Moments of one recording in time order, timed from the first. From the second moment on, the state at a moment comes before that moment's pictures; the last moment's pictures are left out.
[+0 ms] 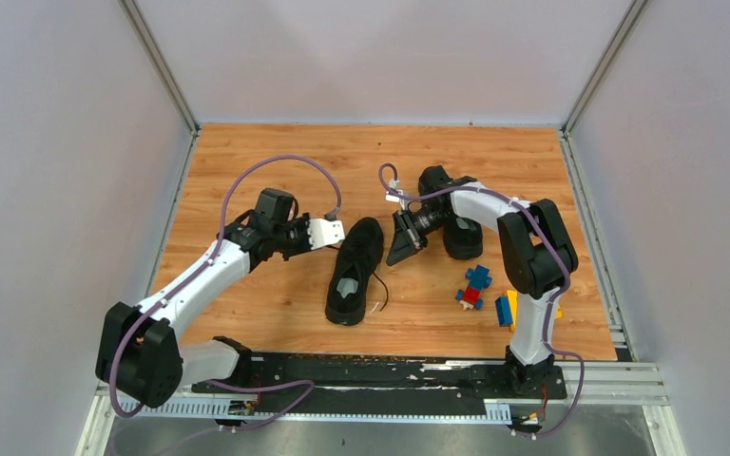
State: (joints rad) left arm -0.43 1.23 0.84 -0.48 0.26 0.95; right arm 0.42 1.96 1.33 -0.73 -1.09 -0.14
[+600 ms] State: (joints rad) left arm -0.42 1.16 0.82 -0.48 0.58 0.86; right arm 0.42 1.95 1.43 -0.73 -1.05 -0.15
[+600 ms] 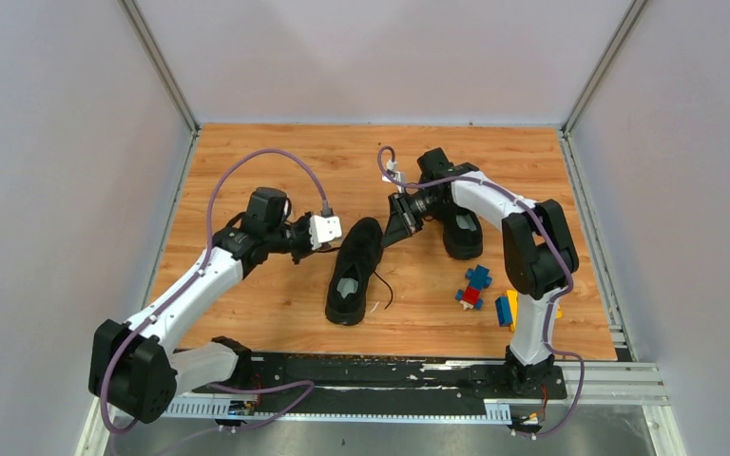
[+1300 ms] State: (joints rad) left arm -0.17 1.29 1.01 -0.47 0.62 -0.05; right arm 0.53 1.98 1.54 -0.67 -0.85 -0.07
